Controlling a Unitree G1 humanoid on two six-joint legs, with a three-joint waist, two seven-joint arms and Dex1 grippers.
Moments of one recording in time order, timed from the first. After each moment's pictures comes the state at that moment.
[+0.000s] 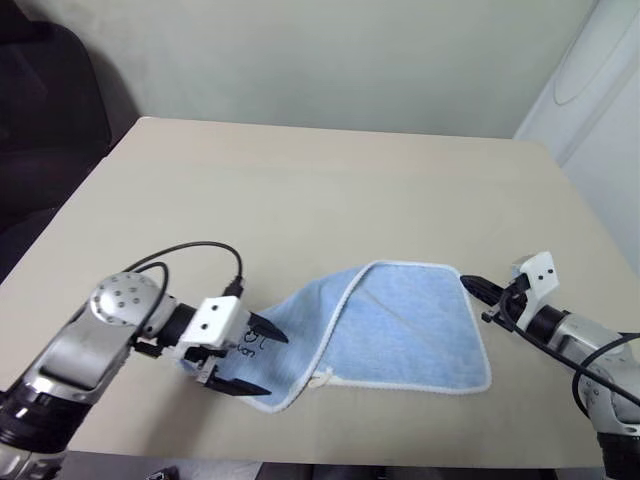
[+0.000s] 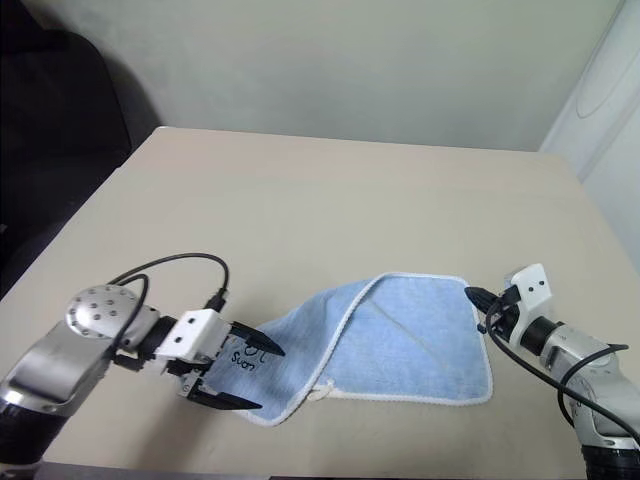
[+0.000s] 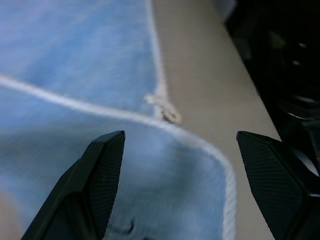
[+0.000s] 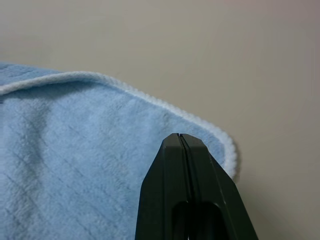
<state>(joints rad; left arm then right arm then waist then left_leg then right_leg) -0.25 1.01 -0.17 -0.27 -0.39 0.16 -1.54 0.00 -0.60 -0.24 -0.28 0.47 0.52 0.66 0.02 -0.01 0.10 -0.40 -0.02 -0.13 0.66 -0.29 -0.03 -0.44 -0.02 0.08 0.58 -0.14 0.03</state>
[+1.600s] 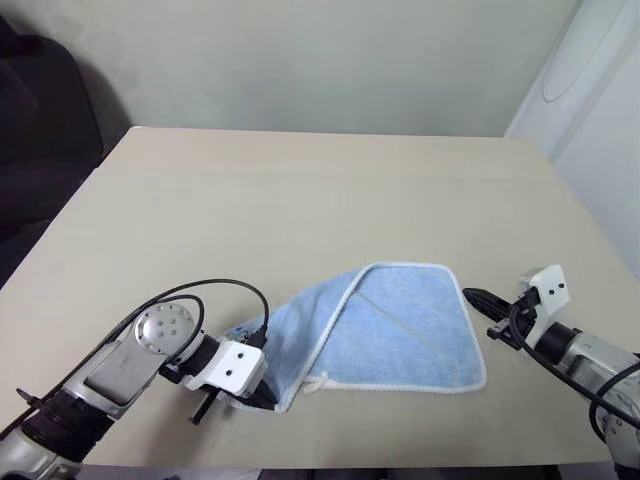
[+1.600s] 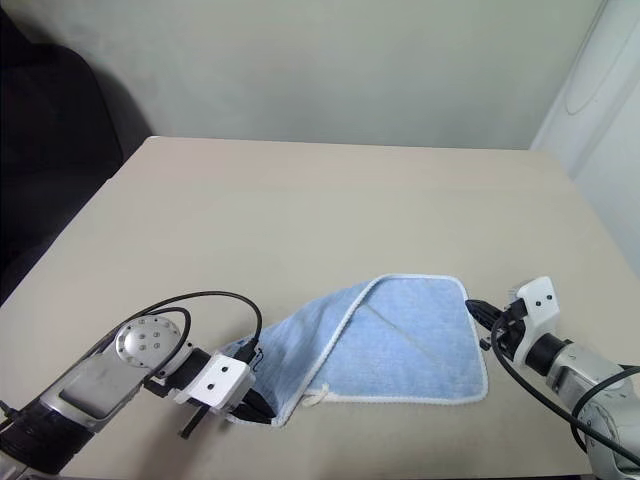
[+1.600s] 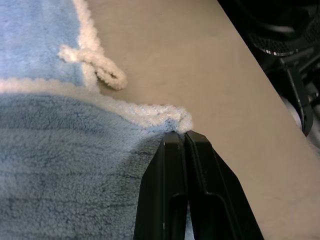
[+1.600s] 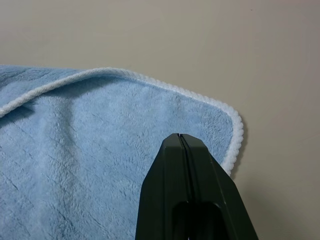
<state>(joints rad) -0.21 0.98 -0.33 -0.17 -0.21 -0.02 -1.52 0.12 -0.61 -0.31 -0.48 0.56 0.65 0.60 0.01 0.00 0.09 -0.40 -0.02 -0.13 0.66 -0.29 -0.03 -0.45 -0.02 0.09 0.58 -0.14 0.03</state>
